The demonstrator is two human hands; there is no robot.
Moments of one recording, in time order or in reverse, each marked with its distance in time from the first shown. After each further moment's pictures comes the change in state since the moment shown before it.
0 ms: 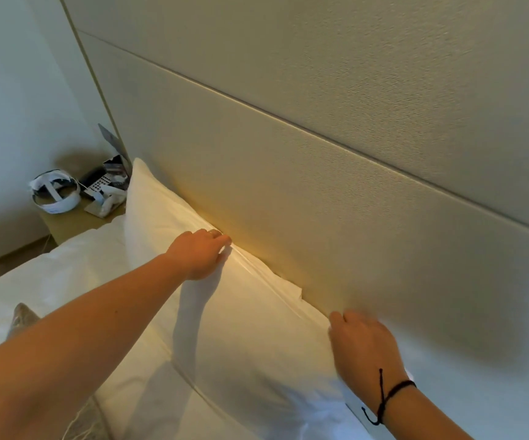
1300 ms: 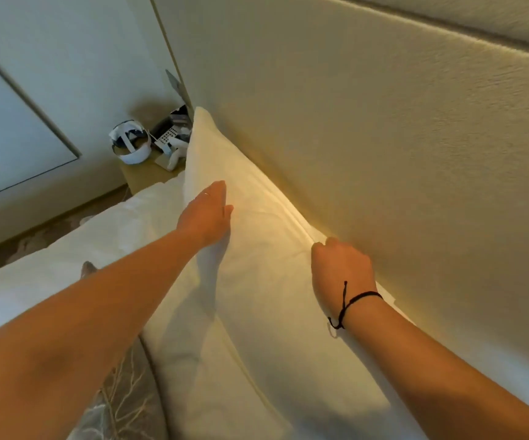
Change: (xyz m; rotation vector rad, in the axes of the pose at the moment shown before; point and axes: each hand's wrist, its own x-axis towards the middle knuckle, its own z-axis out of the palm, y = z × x) left_hand 0.009 -0.109 0.069 -0.445 0.139 -0.561; right_hand 0.167 -0.120 0.009 0.072 -0.030 -0.188
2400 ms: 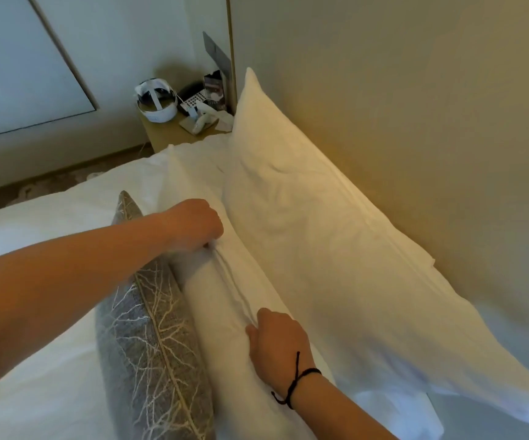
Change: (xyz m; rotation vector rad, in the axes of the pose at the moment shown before) left_hand -0.131 -0.122 -0.037 0.834 -0.463 0.610; right_hand -0.157 -0.180 0.098 0.421 -0.336 -0.127
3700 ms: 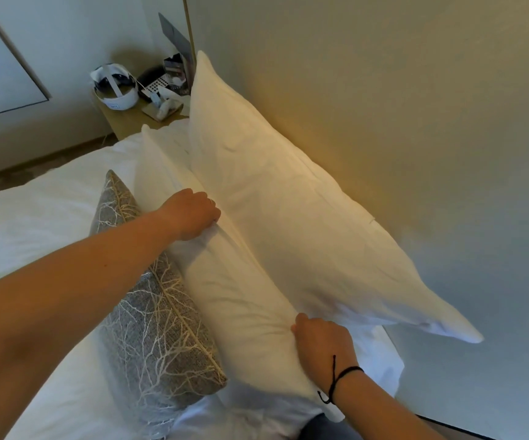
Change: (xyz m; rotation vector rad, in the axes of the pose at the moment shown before) left_hand 0.014 0.061 -0.001 -0.005 0.174 -0.095; right_hand -0.091 0.102 0.022 -0.338 0.032 0.121
